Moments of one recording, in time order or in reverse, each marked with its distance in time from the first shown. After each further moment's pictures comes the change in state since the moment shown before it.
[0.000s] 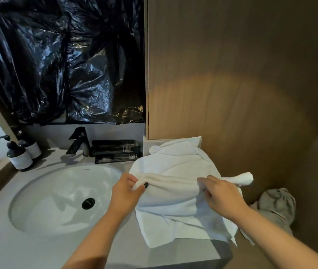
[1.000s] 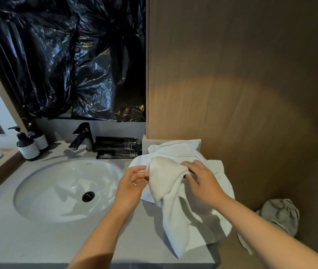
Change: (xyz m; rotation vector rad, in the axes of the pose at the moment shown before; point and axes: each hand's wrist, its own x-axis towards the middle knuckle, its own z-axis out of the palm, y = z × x) left_hand -0.037 0.044 0.022 -0.463 -0.015 -0.024; right_hand 0.034 -0.007 -0.006 0.616 0.080 -0.077
